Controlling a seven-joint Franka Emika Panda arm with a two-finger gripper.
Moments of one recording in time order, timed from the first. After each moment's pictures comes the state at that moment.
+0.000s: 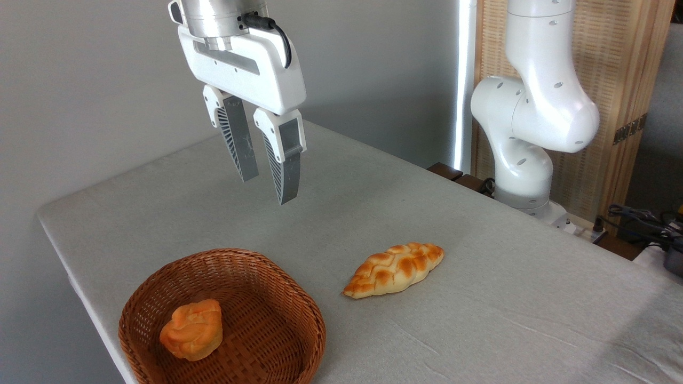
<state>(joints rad) -0.05 0.02 0.00 -1.54 -0.02 1.58 0.70</state>
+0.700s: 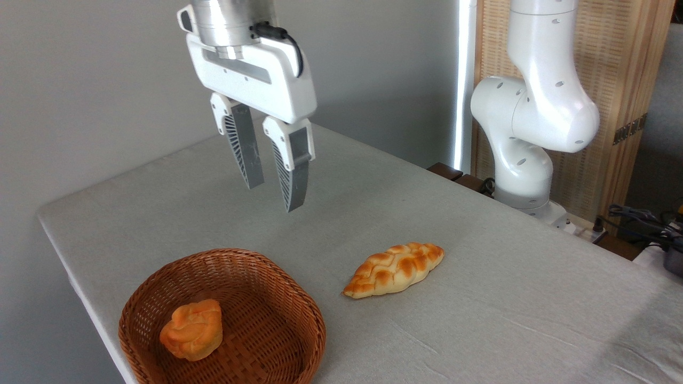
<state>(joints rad) -0.04 -0.05 0.01 -1.67 -0.02 1.67 0.70</state>
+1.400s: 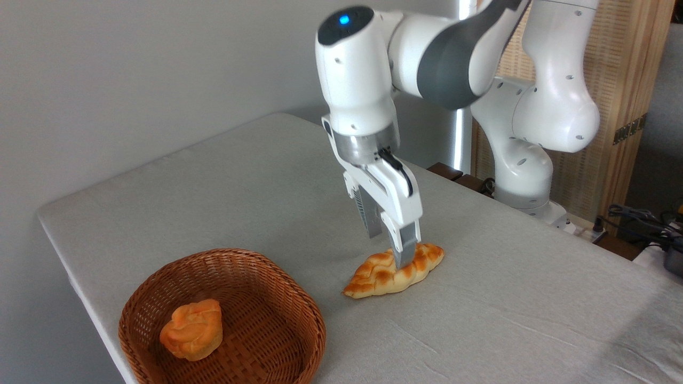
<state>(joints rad) -0.04 -0.35 0.08 -2.41 -0.02 1.94 1.07</state>
